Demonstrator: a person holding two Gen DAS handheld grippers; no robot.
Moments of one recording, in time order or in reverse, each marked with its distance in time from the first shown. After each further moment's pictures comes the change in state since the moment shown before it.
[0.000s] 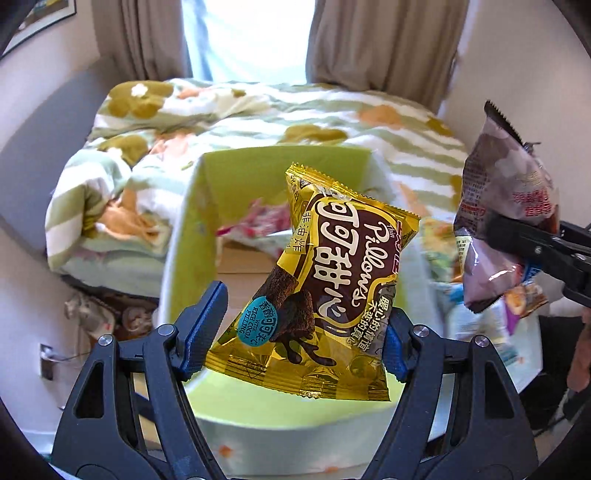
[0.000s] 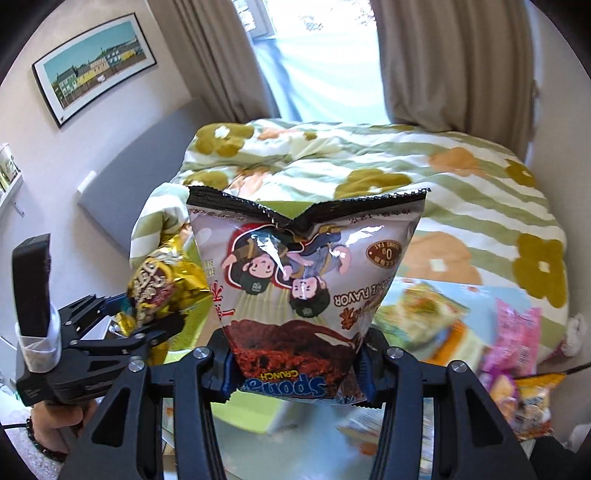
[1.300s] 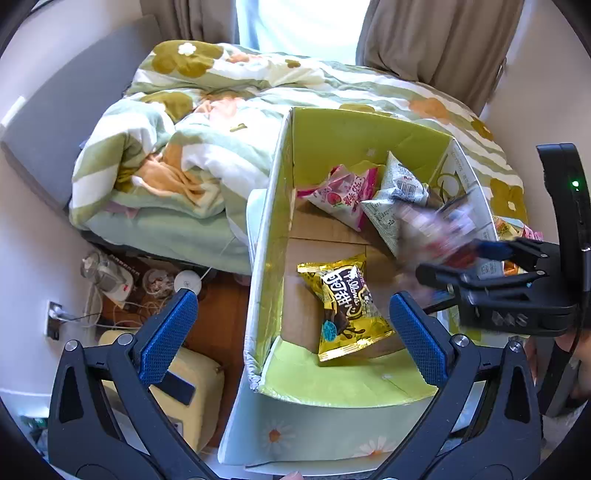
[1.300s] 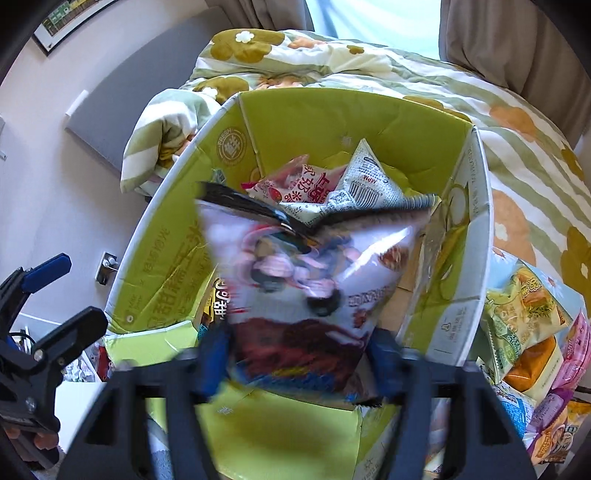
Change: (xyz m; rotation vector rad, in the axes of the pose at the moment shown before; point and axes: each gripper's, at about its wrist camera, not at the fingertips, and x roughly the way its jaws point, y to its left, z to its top) left arm 0.007 0.076 -0.027 -0.134 0.078 0.080; right arm 0.145 0.059 -0.001 -0.100 0.319 0.024
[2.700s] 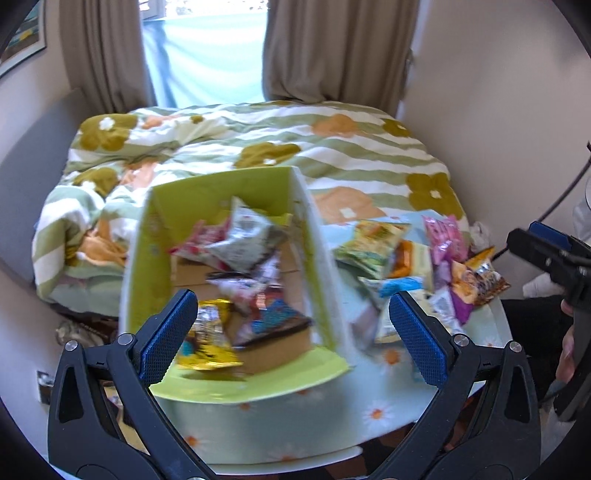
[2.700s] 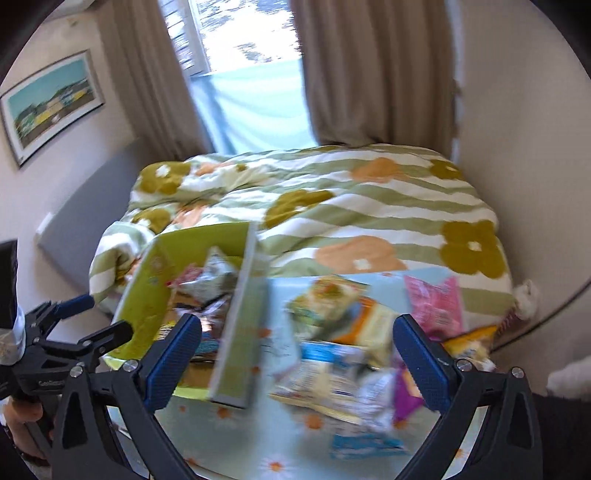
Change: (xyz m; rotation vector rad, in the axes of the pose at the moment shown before) left arm -0.077 -0.169 -0.015 0.238 -0.147 -0.166; right arm -0.222 -0.109 -0.129 0.292 -0.448 -0.237
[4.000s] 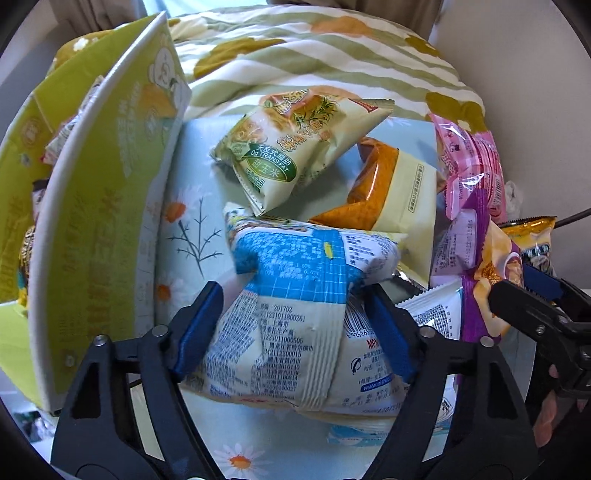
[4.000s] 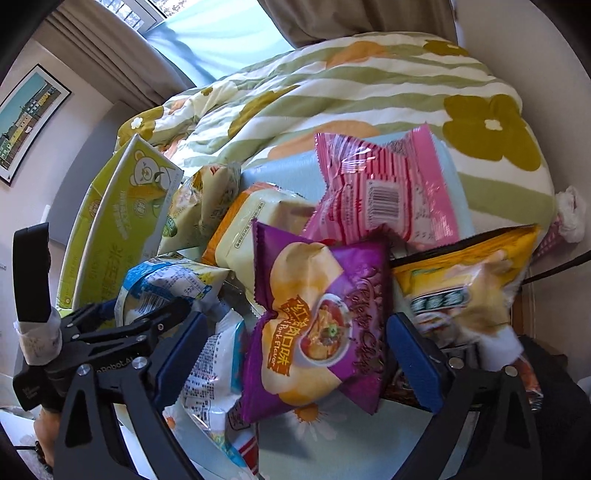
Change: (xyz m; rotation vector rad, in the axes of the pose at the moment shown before) left arm 0.213 -0.150 -0.045 -0.120 0.316 0.075; right arm 0.142 -0.177 -0.075 0.117 0.353 0.193
